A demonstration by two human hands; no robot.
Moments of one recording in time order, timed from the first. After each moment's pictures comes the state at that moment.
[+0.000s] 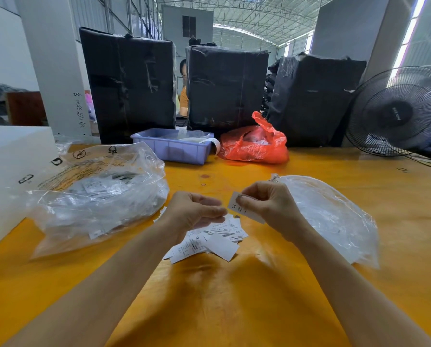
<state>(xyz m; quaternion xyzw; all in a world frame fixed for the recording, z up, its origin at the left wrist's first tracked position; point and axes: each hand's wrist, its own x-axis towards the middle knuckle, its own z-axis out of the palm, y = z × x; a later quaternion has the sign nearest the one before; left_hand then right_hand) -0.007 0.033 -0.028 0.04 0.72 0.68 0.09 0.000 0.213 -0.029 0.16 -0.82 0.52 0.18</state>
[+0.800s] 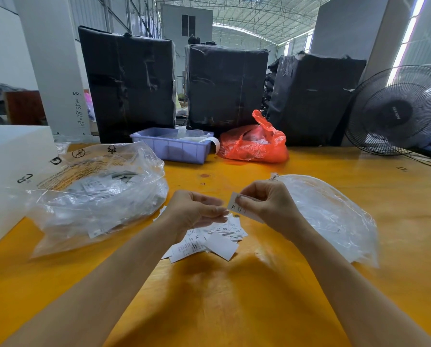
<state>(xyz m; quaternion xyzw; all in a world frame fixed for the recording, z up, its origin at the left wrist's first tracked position) -0.009 0.033 -0.027 0.04 0.71 0.69 0.11 -0.001 0.213 -0.028 0.16 -0.84 0.48 0.20</state>
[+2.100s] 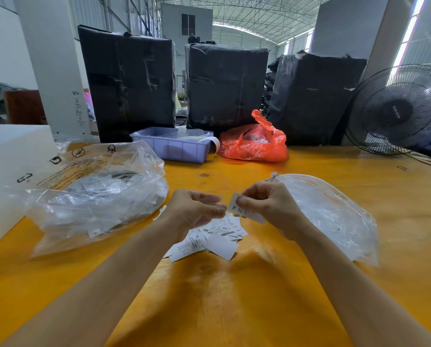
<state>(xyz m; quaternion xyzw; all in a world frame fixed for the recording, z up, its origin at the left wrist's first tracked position) -0.008 0.035 -0.028 0.04 0.71 0.69 0.09 -0.001 0.216 -0.028 0.13 -0.82 0.55 0.13</state>
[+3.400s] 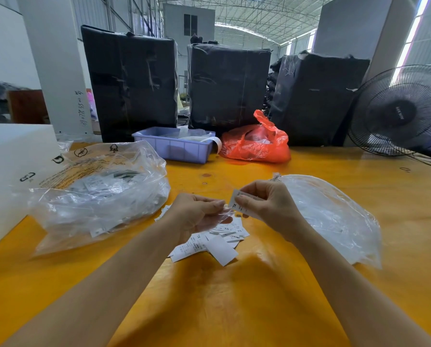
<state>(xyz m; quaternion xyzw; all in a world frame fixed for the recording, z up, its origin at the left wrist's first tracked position) -0.006 0.037 -0.027 0.00 0.63 0.76 0.14 0.001 0.209 -0.028 0.16 -0.82 0.52 0.16</state>
